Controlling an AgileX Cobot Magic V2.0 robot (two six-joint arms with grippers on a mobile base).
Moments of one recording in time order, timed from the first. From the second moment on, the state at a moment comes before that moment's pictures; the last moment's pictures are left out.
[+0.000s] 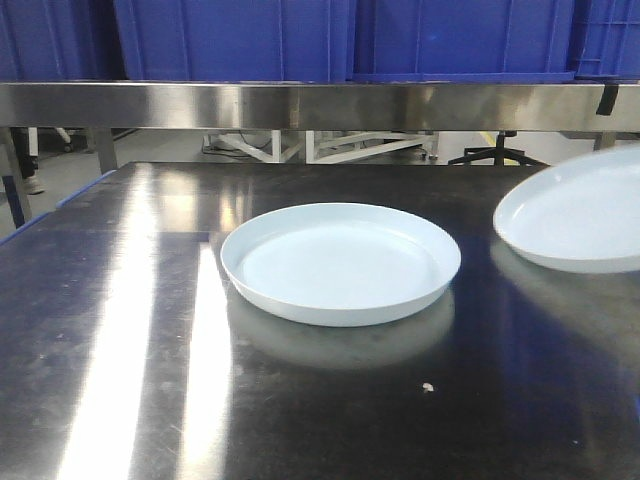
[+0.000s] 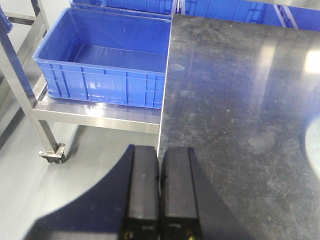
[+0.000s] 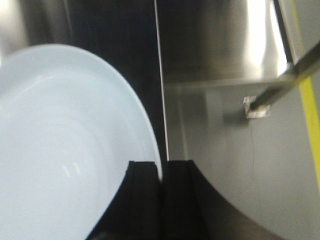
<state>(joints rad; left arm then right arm) -0.09 0.64 -0.46 0.06 0.37 -0.14 -0.12 1.43 -0.94 -0.17 0.38 0.24</state>
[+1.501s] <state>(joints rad) -0.09 0.64 -0.46 0.06 0.37 -0.14 0.45 1.77 -1.18 -0.14 0.50 0.24</state>
